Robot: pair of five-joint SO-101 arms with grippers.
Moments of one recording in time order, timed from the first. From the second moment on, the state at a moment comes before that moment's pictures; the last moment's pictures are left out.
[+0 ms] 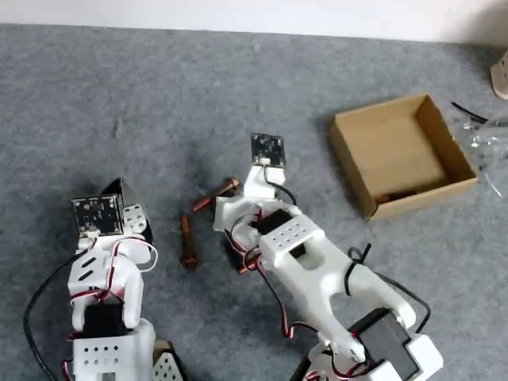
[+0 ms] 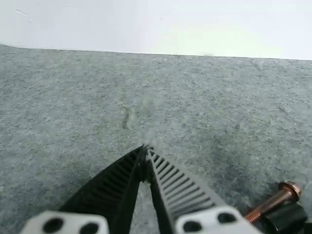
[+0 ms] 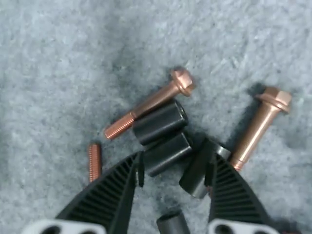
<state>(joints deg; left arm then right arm) -10.7 -101.2 96.0 30.6 4.5 -39.9 -10.6 45.8 25.7 -32.5</state>
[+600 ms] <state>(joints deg) -10.7 -101.2 96.0 30.6 4.5 -35.7 -9.8 48.5 25.6 -32.4</state>
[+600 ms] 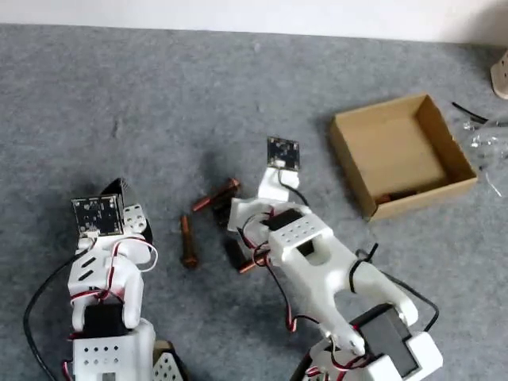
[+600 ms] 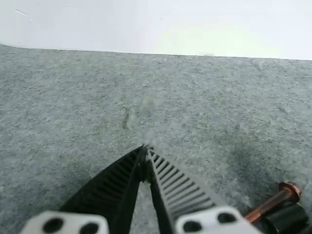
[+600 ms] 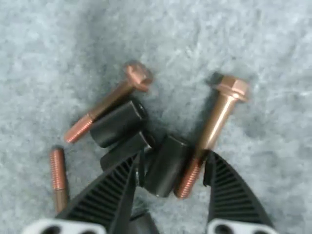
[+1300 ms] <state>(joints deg) -10.7 -101.2 96.0 30.6 4.5 -36.7 -9.8 48.6 25.6 -32.4</state>
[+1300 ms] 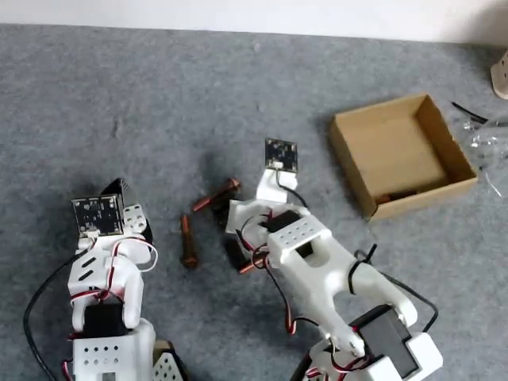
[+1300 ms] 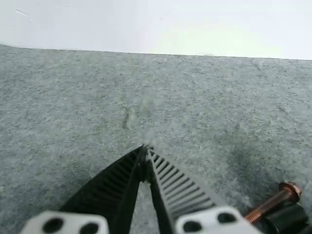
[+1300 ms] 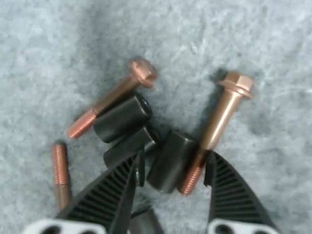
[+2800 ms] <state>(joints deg) -10.7 -101.2 96.0 30.6 4.5 -37.9 -4.7 47.6 24.3 -32.3</state>
